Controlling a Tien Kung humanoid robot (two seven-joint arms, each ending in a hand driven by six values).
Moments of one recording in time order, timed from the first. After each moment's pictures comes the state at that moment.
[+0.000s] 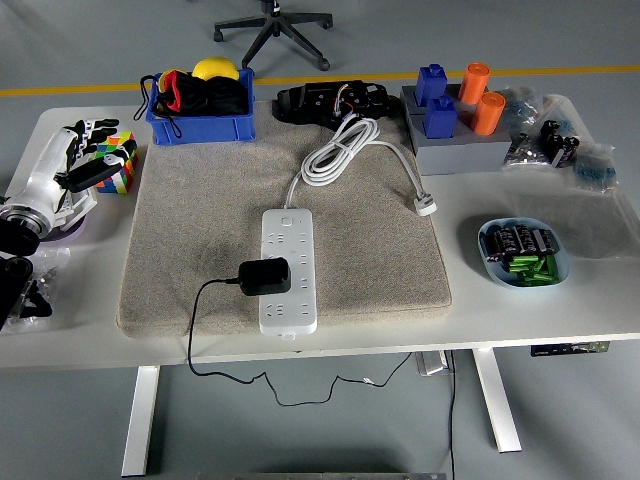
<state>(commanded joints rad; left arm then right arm) -0.36 0.30 -1.38 -1.14 1.50 0.06 0.04 0.10 -0.22 1.54 0.18 -0.76 -0.15 -0.18</state>
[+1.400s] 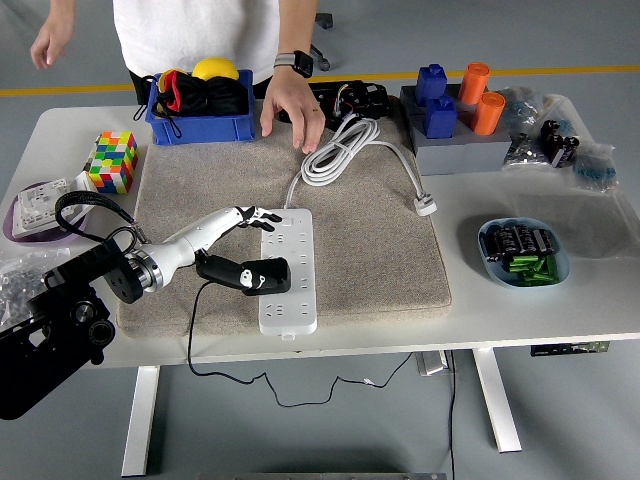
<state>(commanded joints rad) -0.43 0.42 -0.80 -1.42 1.55 -0.07 0.12 0.10 -0.22 1.53 0.18 -0.75 -0.15 -0.19</state>
